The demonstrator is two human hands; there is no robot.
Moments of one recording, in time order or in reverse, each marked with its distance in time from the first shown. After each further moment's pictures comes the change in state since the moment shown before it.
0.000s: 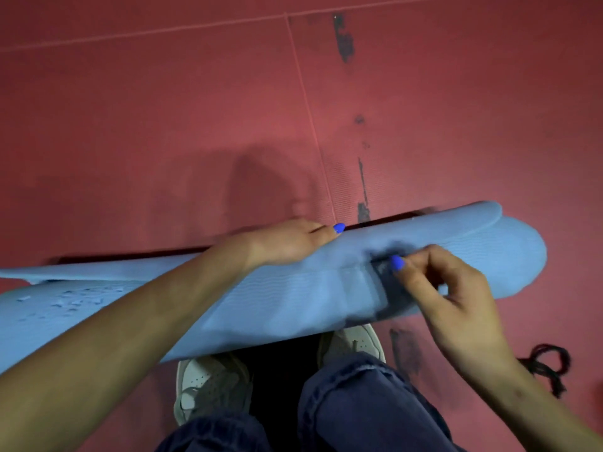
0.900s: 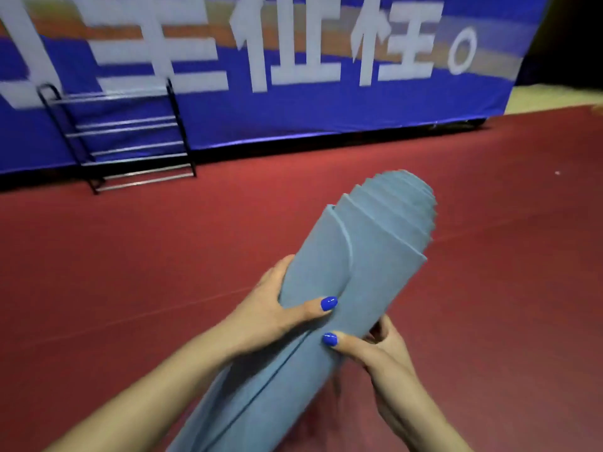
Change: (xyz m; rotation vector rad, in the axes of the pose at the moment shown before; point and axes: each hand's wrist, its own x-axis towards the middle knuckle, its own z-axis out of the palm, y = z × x) left_hand -0.259 0.223 -0.065 -0.133 0.654 0.494; right_hand -0.102 -0.163 -0.073 0.862 -0.004 -0.211
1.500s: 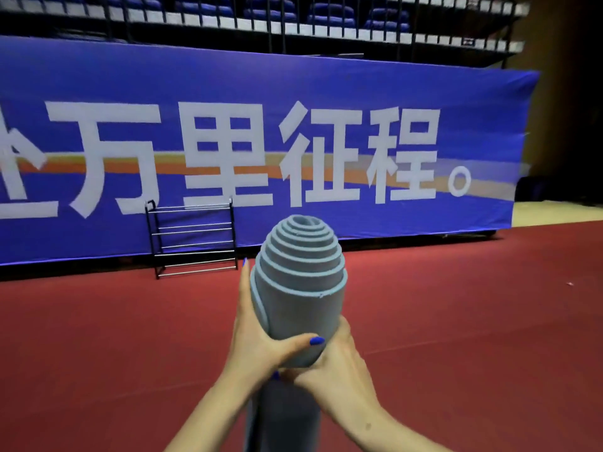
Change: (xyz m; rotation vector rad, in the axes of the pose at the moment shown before) left_hand -0.141 0.119 -0.022 -0.091 0.643 0.428; right_hand -0.125 -0.099 0.094 -0.945 -0.023 -0.341
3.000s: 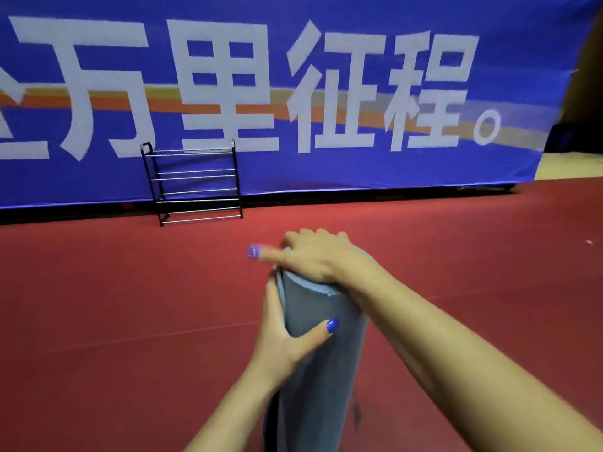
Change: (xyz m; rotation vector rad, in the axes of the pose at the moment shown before) left_hand -0.002 -0.054 0.019 -0.141 0.021 -0.152; right_hand 0.126 -0.081 -0.005 -0.746 -0.413 -0.359
